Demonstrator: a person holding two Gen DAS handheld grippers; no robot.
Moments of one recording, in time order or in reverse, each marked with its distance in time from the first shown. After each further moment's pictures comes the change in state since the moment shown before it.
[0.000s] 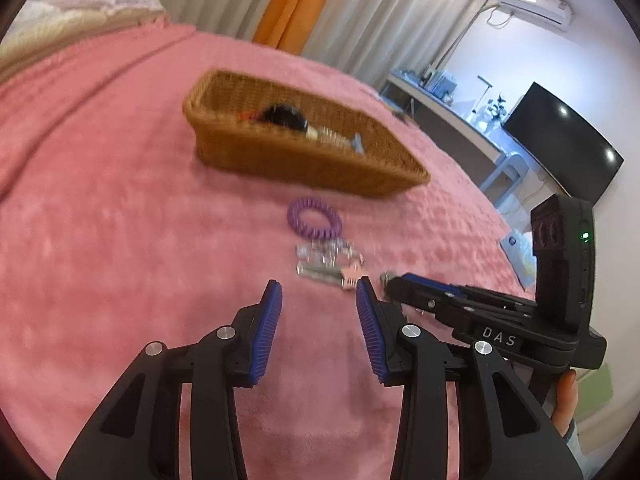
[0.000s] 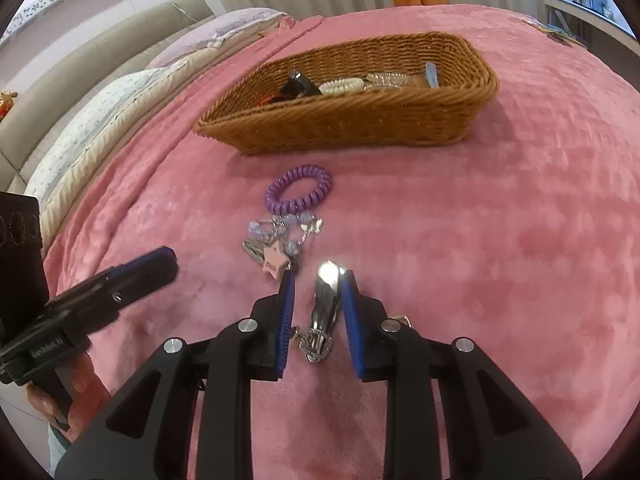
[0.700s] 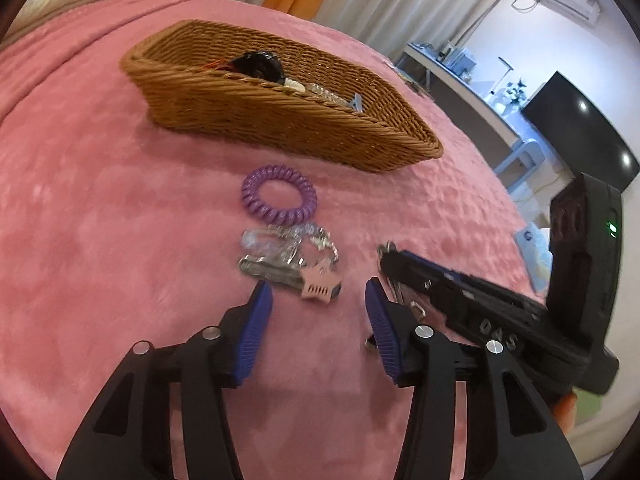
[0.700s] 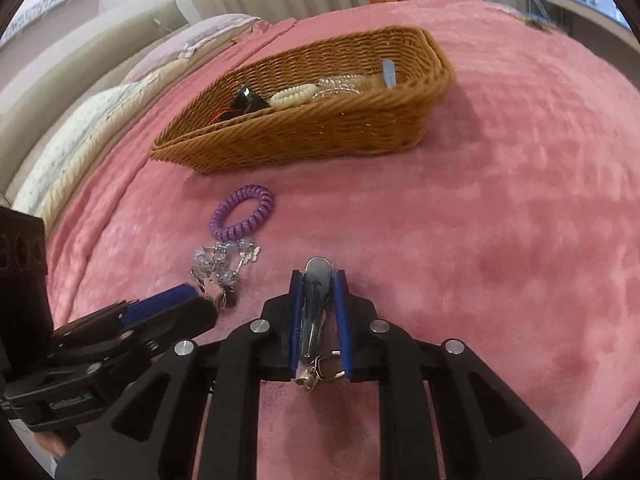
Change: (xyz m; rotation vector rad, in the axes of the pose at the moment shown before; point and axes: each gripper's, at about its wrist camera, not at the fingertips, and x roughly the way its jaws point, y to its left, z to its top) left arm 0.067 -0.040 0.009 -0.043 0.104 0.060; right arm 0.009 -0.037 0.017 0.072 -0.013 -0.024
